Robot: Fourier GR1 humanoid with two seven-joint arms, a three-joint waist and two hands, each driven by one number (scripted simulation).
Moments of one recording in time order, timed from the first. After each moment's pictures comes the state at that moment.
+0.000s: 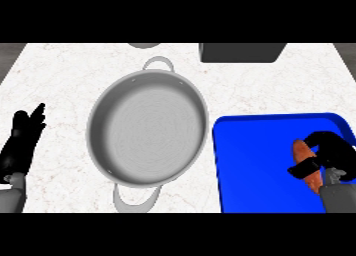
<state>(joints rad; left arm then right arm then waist) -0.10 0.36 0.08 -1.43 -0.11 0.12 0.38 -0.14 -0.31 -0.01 -1.40 0.86 0.16 0.77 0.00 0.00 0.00</state>
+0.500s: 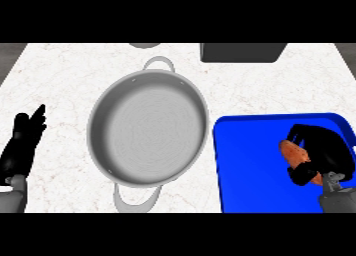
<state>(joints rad) -0.08 0.34 0.08 -1.45 -0.13 0.11 0.38 -0.12 -0.40 0.16 -1.57 0.91 0.21 0.50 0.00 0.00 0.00</state>
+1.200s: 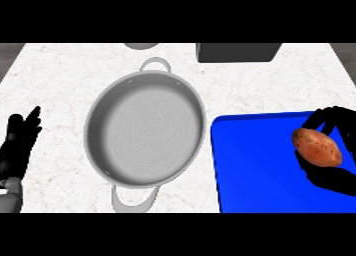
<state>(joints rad) -0.07 0.35 0.11 -1.46 -0.13 0.11 0.39 -0.09 -0.45 0.08 -2.09 0.77 0.10 0.27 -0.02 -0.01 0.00</state>
